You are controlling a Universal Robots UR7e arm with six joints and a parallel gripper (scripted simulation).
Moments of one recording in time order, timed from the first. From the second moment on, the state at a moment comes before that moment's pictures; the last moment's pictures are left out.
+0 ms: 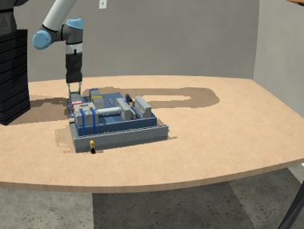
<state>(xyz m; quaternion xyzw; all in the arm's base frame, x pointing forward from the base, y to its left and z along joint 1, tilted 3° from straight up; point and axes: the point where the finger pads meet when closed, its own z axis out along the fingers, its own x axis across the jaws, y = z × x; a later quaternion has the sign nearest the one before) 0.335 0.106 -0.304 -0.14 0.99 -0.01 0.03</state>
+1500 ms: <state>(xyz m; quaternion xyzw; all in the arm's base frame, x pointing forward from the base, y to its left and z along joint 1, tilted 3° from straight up) 0.333 0.107 -0.262 -0.14 0.99 -0.01 0.03</state>
